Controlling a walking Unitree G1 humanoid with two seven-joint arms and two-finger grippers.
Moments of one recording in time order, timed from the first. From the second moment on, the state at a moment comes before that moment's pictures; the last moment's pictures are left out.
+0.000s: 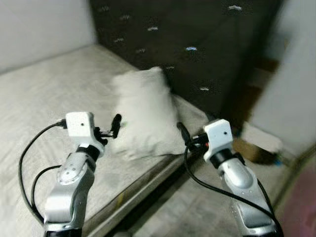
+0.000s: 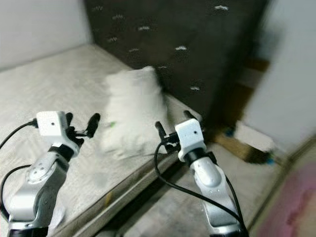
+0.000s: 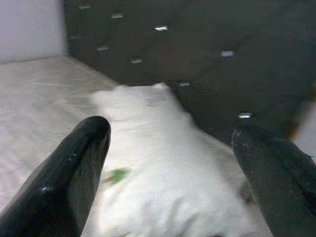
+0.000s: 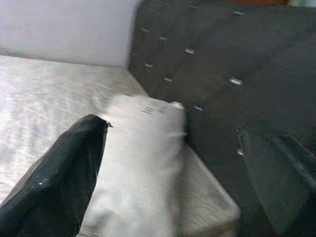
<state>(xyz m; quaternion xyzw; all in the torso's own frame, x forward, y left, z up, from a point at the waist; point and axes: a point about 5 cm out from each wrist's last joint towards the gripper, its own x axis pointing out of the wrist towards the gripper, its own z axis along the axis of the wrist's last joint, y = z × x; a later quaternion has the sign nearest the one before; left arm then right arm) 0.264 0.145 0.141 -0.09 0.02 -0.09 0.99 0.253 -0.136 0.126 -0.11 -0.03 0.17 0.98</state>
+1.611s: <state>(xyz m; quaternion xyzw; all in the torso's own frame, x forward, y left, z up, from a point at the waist) 0.319 0.124 0.177 -0.08 -0.07 -0.10 0.99 0.309 -0.142 0.145 -0.12 -0.10 0.13 0.98</state>
